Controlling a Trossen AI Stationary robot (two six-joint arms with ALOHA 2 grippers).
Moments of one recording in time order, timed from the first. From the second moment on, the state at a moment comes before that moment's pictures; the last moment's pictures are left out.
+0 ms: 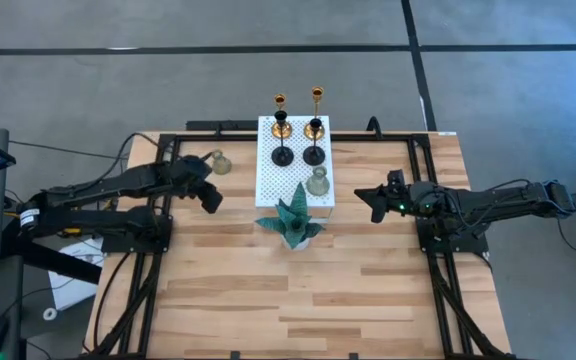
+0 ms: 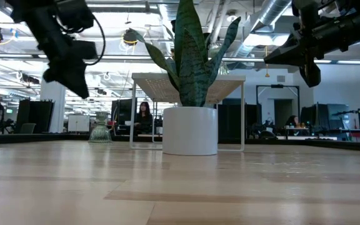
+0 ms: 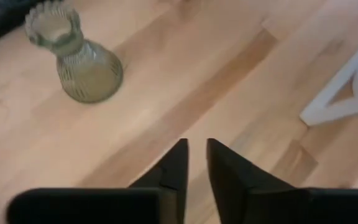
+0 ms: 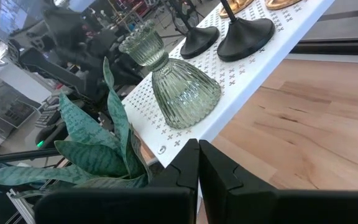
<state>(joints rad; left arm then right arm) 0.39 0.71 0.62 -0.69 -0.18 -0.34 0.02 0.64 0.32 0.06 0.39 0.75</state>
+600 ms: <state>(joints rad) 0.14 0.22 0.60 -0.73 -0.26 -0.38 0.02 0.64 0.32 0.06 0.40 0.80</state>
